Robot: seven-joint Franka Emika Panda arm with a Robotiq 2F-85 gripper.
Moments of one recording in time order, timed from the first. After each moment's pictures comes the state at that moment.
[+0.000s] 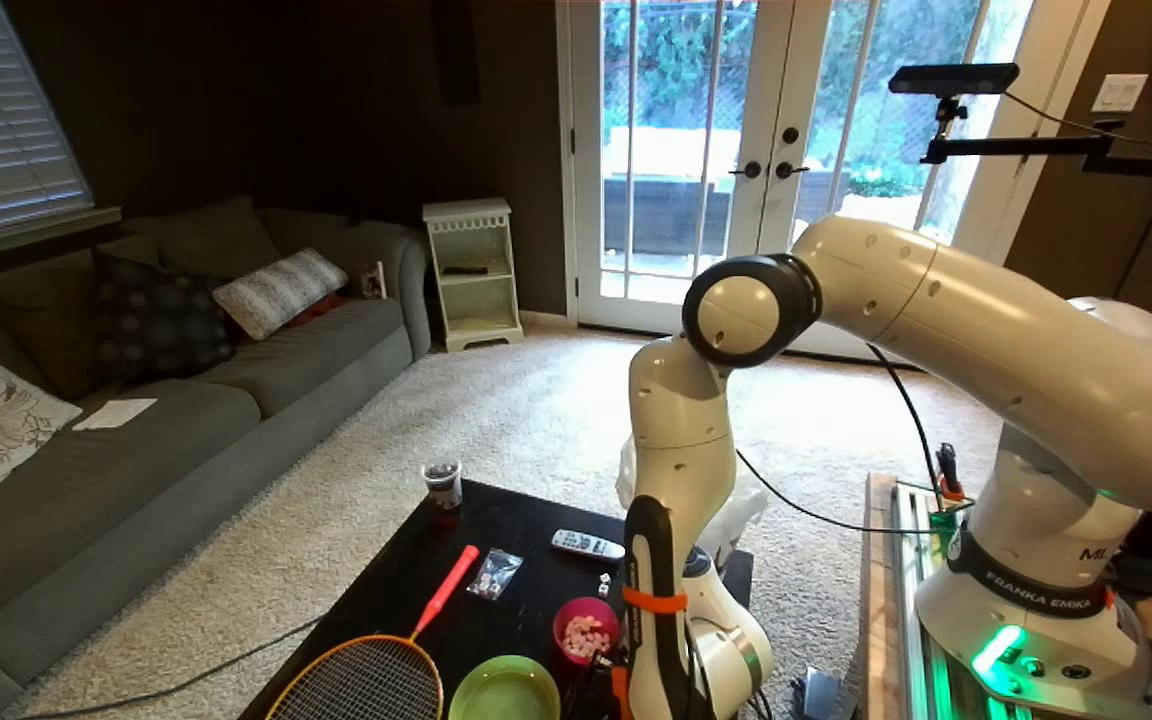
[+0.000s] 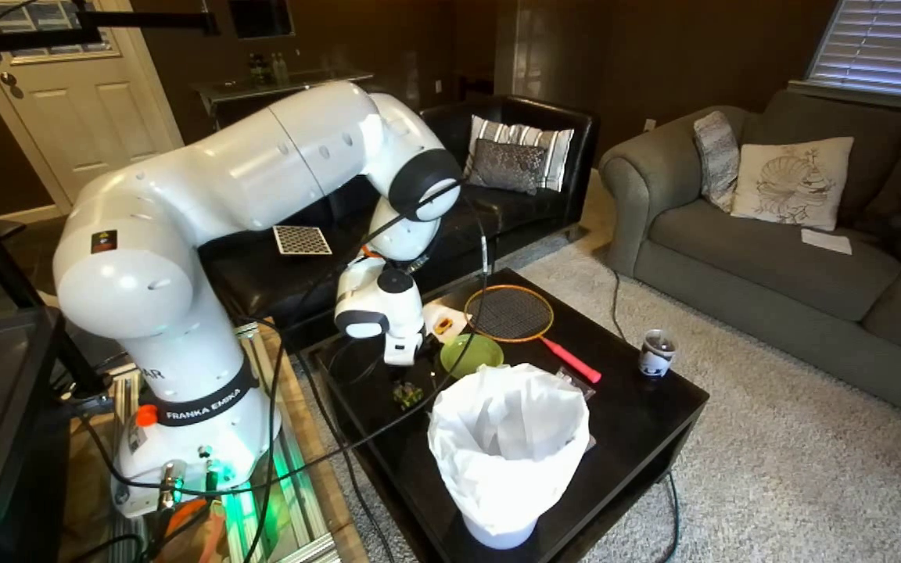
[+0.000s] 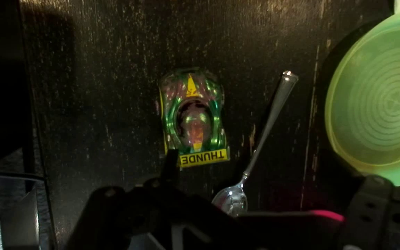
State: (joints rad) arm -0.02 1.23 0.41 -2.23 0.57 3.69 1.03
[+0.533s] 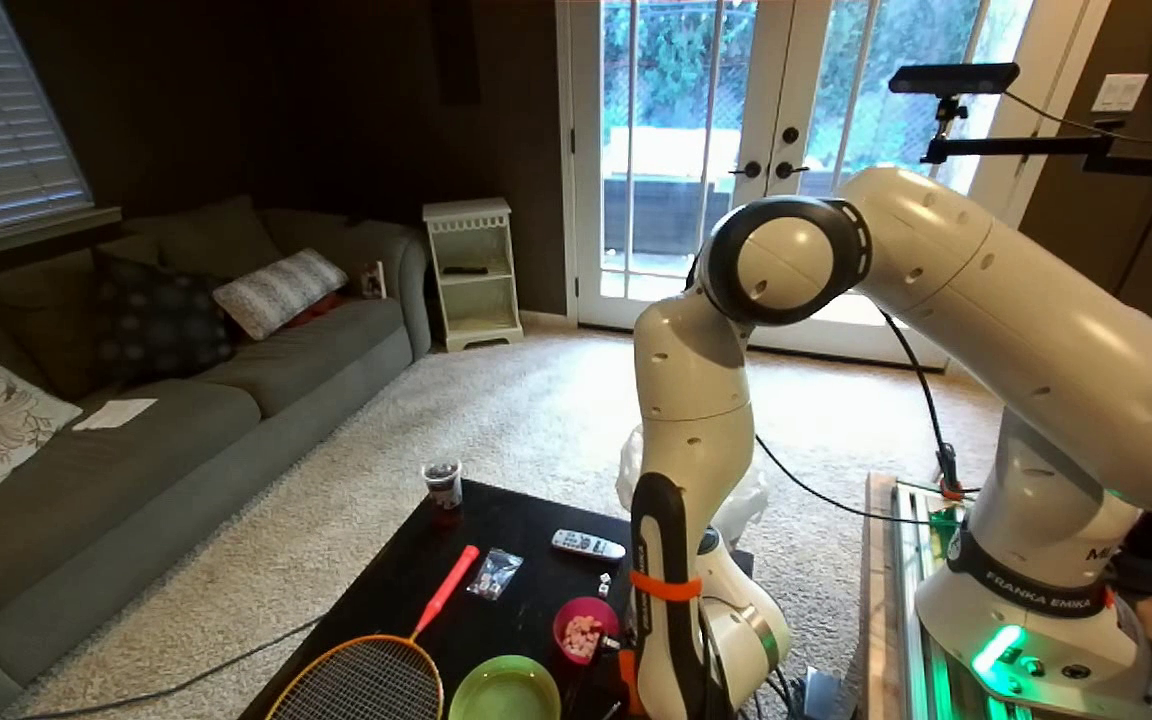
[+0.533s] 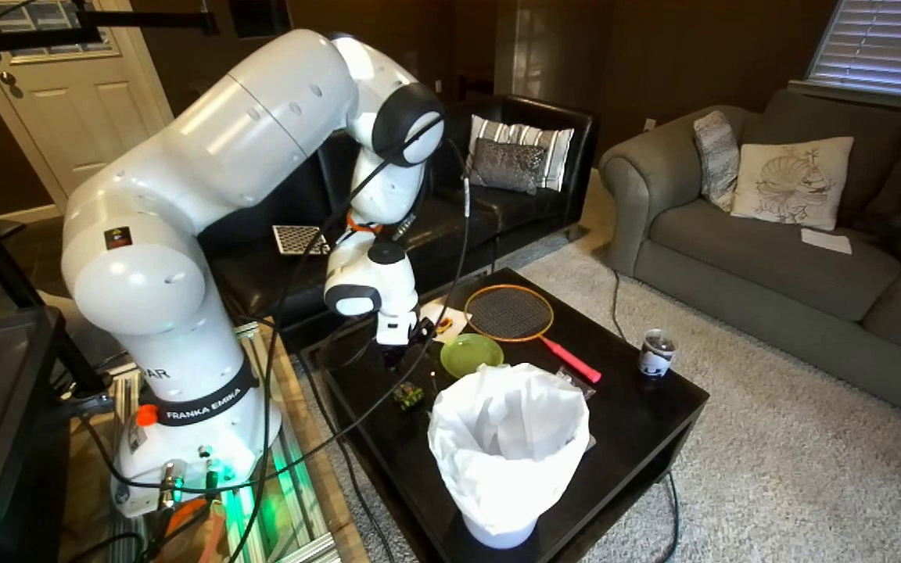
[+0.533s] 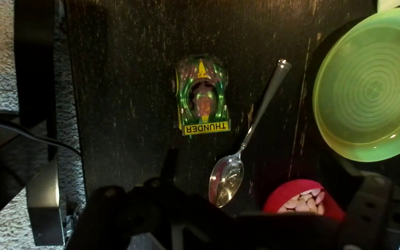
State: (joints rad) arm 0.09 1.02 0.38 -2.38 0.71 3.63 1.03
